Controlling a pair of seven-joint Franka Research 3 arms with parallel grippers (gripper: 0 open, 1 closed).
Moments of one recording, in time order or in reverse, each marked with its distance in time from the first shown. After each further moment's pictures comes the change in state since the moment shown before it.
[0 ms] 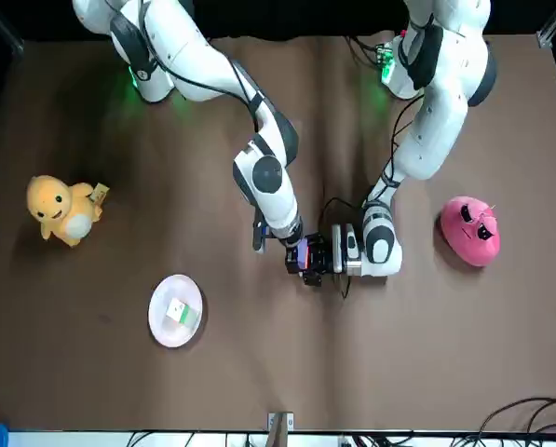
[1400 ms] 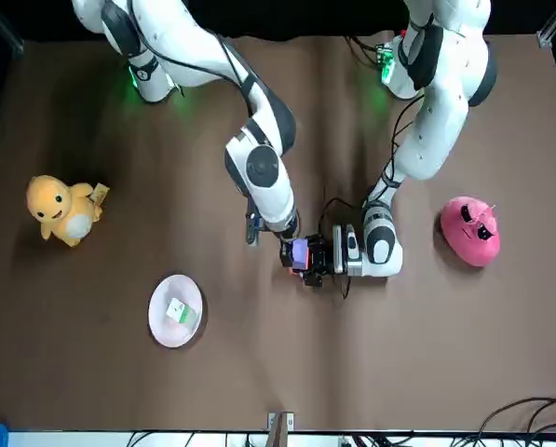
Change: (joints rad) left arm 0.002 0.000 0.002 0.002 0.000 0.000 0.000; right arm -0.030 -0.093 -0.002 0.039 0.016 -0.230 -0.047
